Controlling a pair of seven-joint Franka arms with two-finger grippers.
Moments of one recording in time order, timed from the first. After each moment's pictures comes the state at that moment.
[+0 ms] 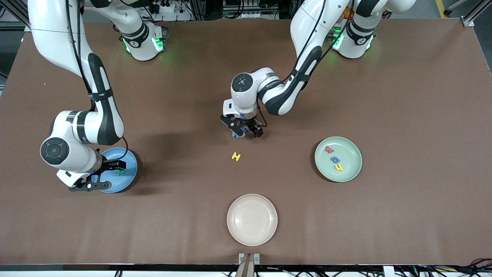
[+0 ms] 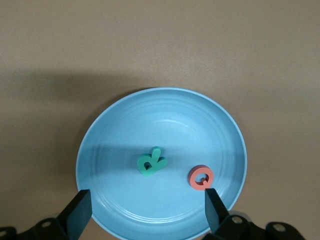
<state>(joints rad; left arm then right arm) -0.81 0.77 -0.10 -1.64 0.23 2.41 -0.25 0.31 0.58 -0.35 -1.72 0.06 2.19 -0.11</state>
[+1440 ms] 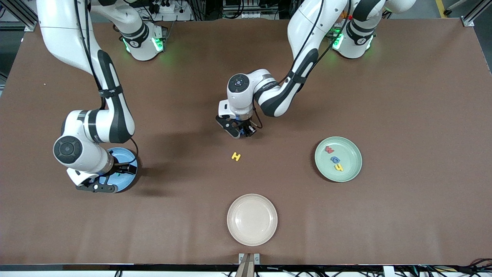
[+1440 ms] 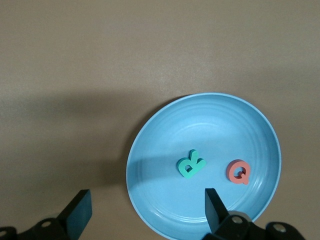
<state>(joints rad) -0.81 0.81 -0.12 -1.57 0.22 2.41 -0.25 0.37 0.58 -0.34 -1.69 0.08 2.19 0.13</state>
